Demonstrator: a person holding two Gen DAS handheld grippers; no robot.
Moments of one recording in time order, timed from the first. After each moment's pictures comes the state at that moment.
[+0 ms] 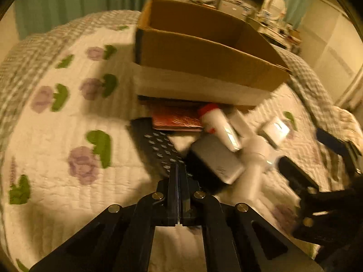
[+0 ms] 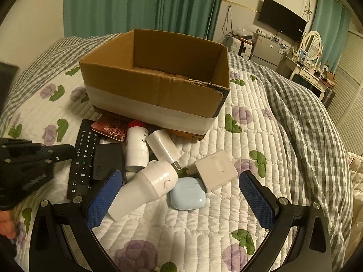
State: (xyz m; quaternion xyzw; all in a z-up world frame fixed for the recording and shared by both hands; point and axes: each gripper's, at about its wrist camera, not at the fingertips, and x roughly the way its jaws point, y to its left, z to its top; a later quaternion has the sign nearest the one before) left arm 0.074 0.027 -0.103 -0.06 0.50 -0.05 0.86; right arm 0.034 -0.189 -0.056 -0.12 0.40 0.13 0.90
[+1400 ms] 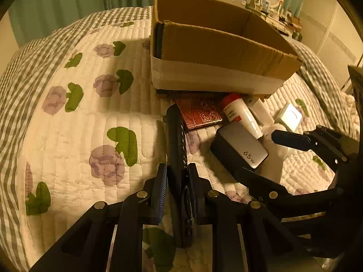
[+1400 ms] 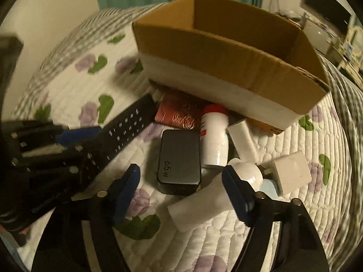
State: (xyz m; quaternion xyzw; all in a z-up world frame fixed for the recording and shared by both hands) left arm 0.079 0.056 -0.108 -0.01 0.51 -0.04 0.86; right arm 0.050 -0.116 -0.089 -0.14 0.49 0.27 0.82
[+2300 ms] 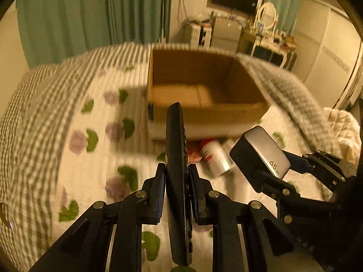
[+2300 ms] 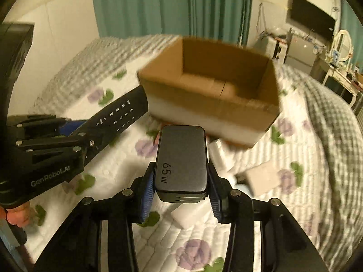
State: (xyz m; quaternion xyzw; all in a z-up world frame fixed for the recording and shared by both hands) left arm 0.066 0.041 -0.018 -0.02 0.43 -0.04 0.90; right arm 0.023 -0.153 -0.011 -0.07 0.40 0.25 0.88
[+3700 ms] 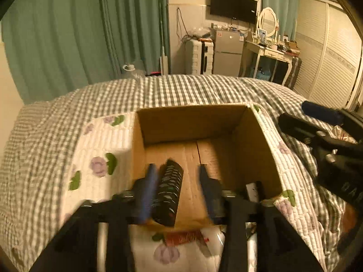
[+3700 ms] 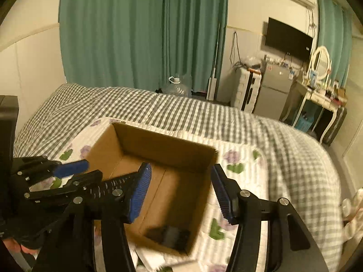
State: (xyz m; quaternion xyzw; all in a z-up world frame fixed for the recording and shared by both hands) left arm 0.181 0.004 0.018 0.02 0.39 -0.01 0.92; right arm 0.169 -0.193 0.066 -0.09 0.32 0.18 0.93
